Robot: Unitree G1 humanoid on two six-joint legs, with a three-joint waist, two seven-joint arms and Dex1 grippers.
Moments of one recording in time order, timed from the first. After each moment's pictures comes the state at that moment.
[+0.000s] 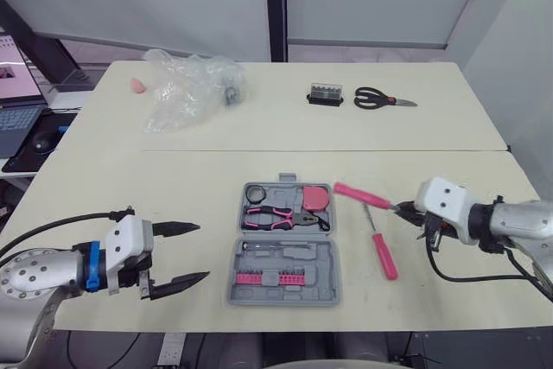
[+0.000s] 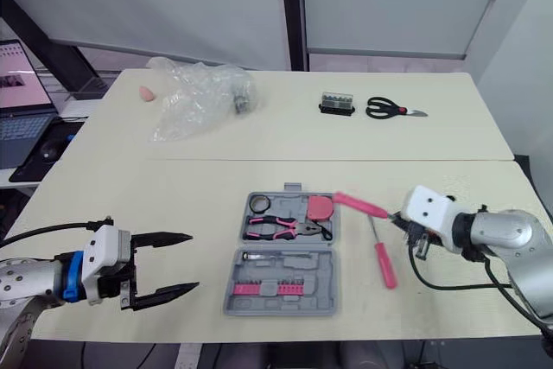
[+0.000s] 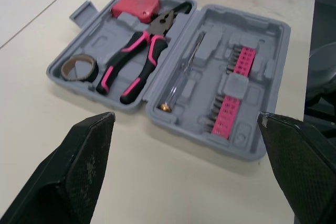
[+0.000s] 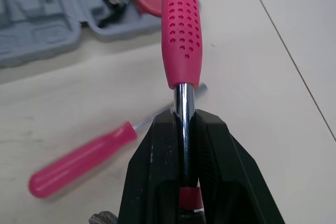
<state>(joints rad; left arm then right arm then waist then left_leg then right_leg) 0.29 0.90 0.32 -0.26 -0.46 0.09 -1.25 -0.15 -1.03 0.09 -0.55 0.18 0.57 0.93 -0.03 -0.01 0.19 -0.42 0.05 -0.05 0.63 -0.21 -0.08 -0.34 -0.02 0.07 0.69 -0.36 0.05</state>
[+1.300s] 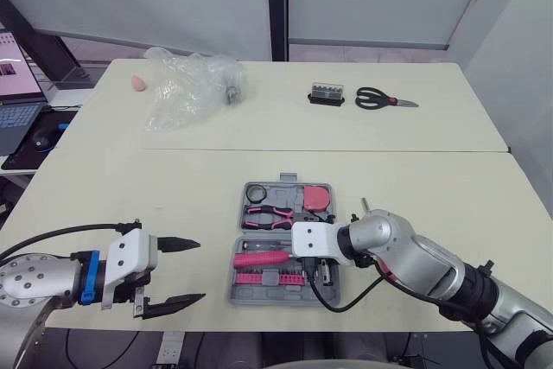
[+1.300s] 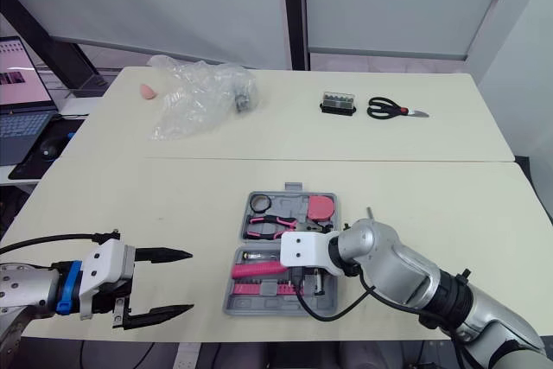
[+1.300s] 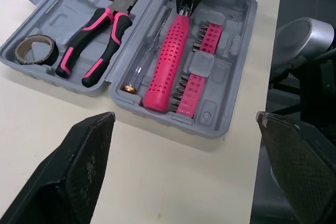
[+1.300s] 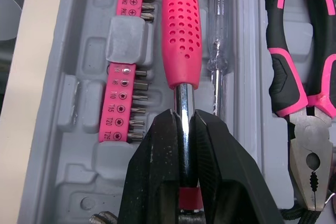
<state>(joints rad) 0.36 0.96 0.32 -0.36 -0.44 0.15 -1.27 -0.55 -0.58 0.78 -0.43 -0.10 0.82 0.92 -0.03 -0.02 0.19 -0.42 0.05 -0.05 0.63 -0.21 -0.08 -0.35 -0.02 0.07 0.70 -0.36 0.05</state>
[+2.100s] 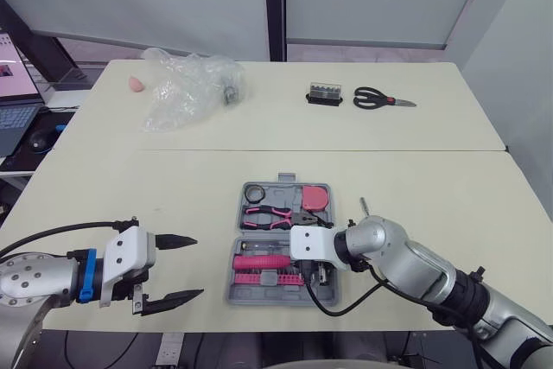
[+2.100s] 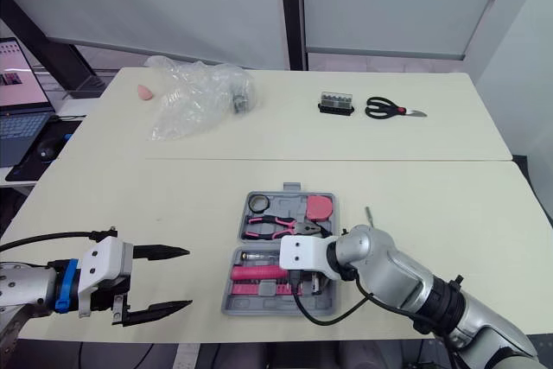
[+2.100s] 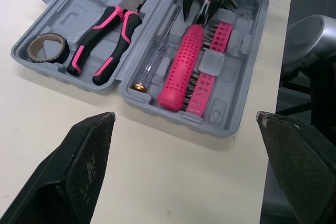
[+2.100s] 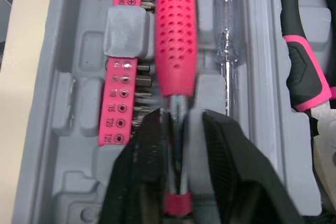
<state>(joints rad) 0.35 0.96 0.34 -0.36 -0.43 0.15 -1.25 -0.50 -0.53 0.74 -0.41 -0.08 0.83 0.93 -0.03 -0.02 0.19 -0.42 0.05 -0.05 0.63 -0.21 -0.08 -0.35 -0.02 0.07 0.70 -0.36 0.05</state>
